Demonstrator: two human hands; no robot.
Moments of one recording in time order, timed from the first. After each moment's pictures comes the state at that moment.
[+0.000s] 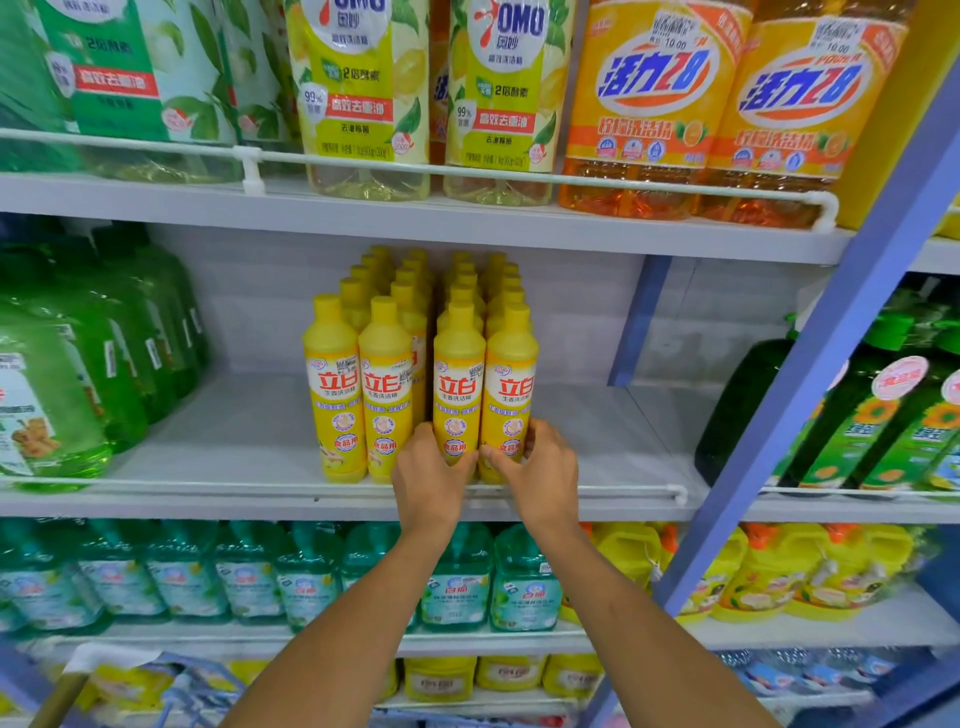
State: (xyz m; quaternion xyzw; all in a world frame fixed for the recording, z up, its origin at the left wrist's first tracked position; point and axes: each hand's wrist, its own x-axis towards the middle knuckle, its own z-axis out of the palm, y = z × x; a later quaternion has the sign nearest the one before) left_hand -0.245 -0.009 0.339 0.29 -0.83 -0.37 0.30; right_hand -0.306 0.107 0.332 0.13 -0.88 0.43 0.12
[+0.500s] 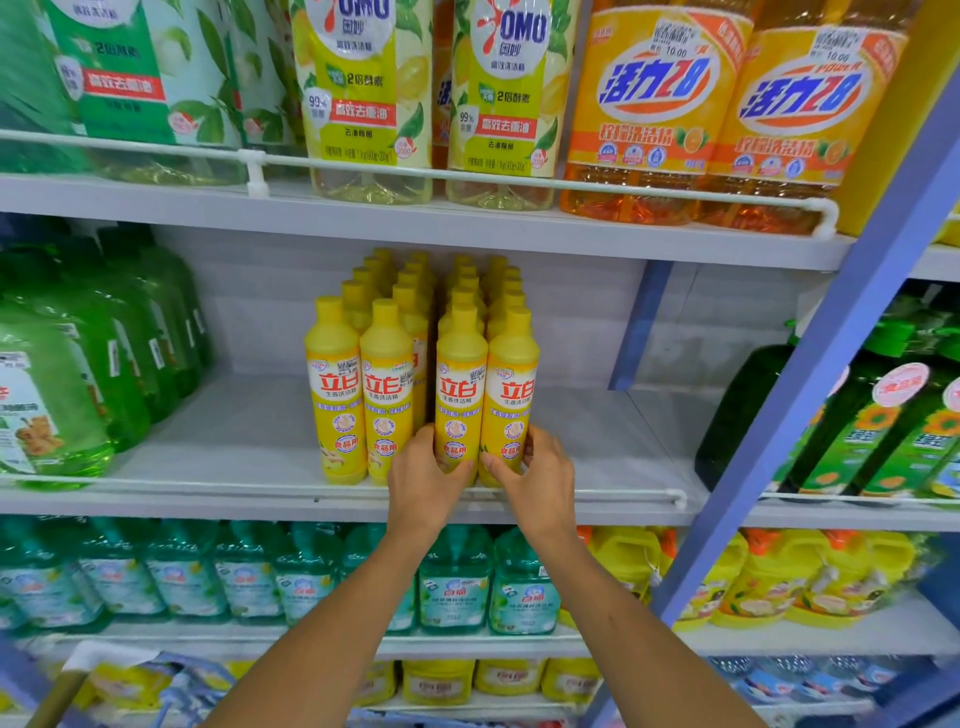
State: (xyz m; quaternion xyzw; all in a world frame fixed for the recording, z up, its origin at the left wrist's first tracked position) left_hand -0.238 -0.020 0.335 0.22 -0.84 -0.41 0.29; right_hand -0.301 0.107 0.326 0.15 -0.87 0.46 0.12
